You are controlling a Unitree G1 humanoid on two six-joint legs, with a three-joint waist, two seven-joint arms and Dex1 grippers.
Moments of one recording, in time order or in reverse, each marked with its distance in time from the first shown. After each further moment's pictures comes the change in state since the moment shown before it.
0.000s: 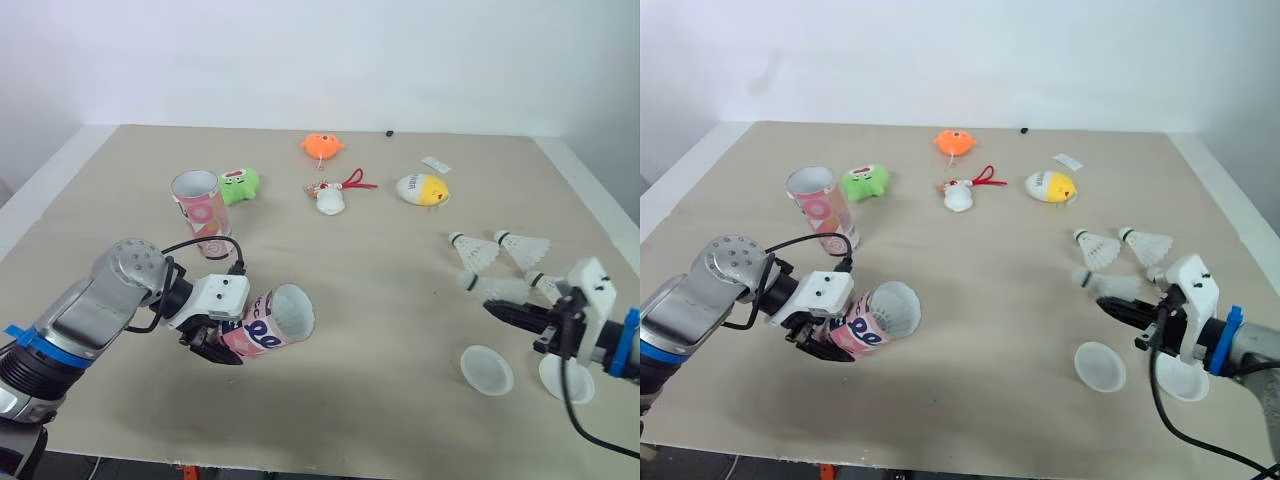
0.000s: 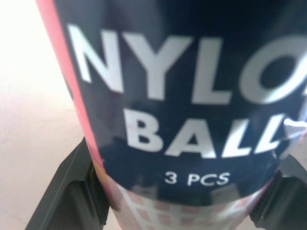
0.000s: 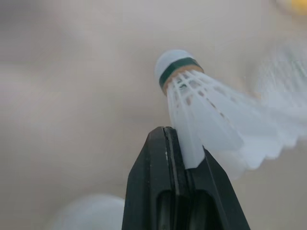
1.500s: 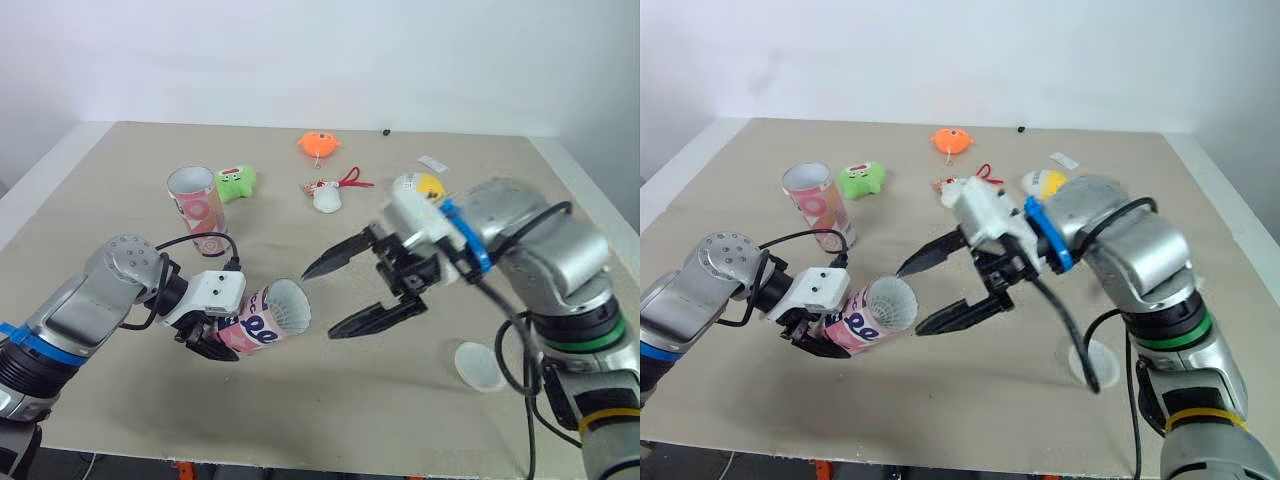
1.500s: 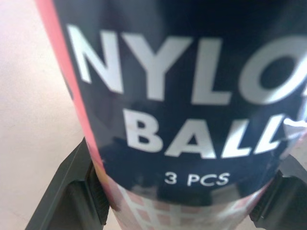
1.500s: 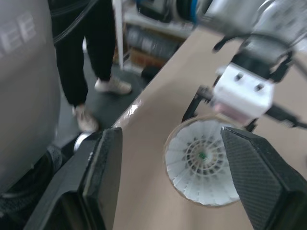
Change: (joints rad) left arm -0.010 0.019 0.006 -0.001 -0.008 0.021 0.005; right arm -0.991 0.242 0.751 0.112 0.012 0.027 0.356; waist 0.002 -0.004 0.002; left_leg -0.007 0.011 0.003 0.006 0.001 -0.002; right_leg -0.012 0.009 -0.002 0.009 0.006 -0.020
